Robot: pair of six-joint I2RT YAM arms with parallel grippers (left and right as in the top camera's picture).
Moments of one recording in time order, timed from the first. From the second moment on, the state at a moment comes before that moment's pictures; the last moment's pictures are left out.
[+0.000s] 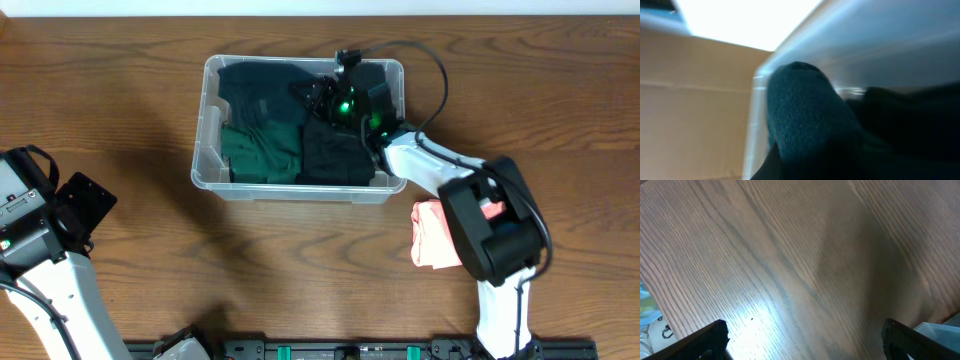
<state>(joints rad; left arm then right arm) 0.58 1.13 1.16 -1.08 -0.17 -0.35 0.50 2.15 1.32 0.48 -0.45 1.17</state>
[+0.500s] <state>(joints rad) 0.58 1.13 1.16 -1.08 -0.17 -0.35 0.43 2.10 1.33 0.55 -0.72 1.06</state>
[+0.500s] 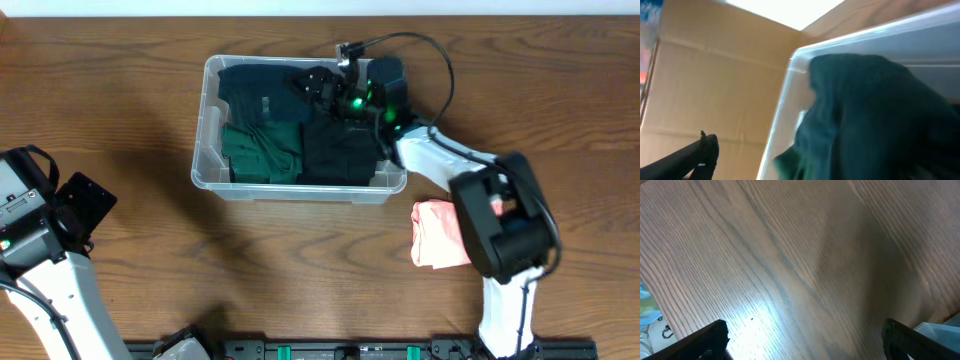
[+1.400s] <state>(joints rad) 0.58 1.13 1.16 -1.08 -0.17 -0.35 -0.40 1.48 1.34 -1.10 -0.41 0.15</state>
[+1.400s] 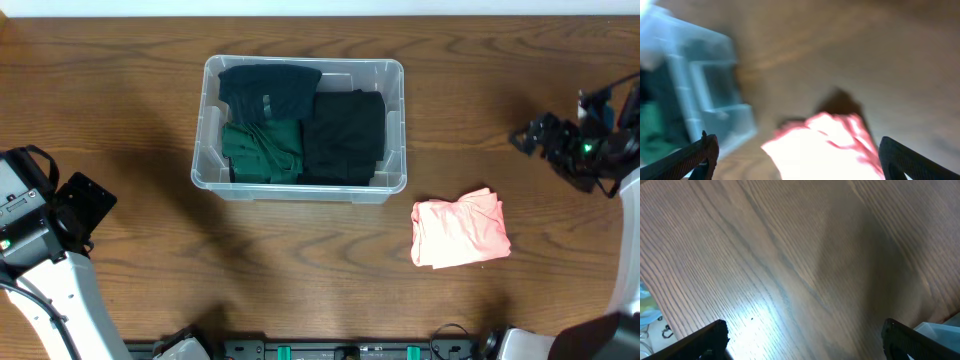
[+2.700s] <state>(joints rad) 0.58 1.13 1.16 -1.08 -0.17 -0.35 -0.42 1.80 0.91 -0.94 -0.45 -0.02</state>
